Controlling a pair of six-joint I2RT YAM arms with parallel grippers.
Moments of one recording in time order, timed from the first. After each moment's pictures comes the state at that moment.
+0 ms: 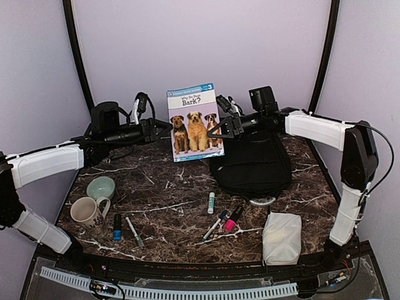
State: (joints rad) left arm -0.53 1.38 0.99 0.23 0.48 -0.57; right arm 0.56 1.87 1.55 -0.18 -1.14 0.41
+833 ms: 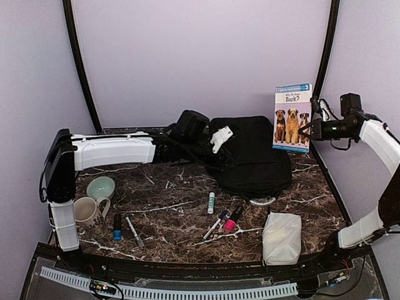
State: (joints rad) left arm -0.91 1.91 1.57 -0.19 0.27 0.15; right arm -0.12 1.35 1.25 -0.67 -0.76 -0.13
